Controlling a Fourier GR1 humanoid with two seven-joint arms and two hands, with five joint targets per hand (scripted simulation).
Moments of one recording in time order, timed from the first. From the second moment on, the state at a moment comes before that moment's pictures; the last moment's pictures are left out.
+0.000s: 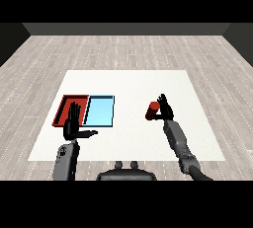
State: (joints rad) left arm 0.02 0.05 0.09 -1.62 0.09 -0.05 -0.37; right arm -0.58 -0.13 -0.22 -0.56 -0.22 0.24 -0.58
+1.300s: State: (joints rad) left arm 0.04 0.05 0.08 -1.66 0.09 -0.06 -0.36; right arm -0.74 -0.12 -0.23 -0.32 -0.19 0.20 -0.65
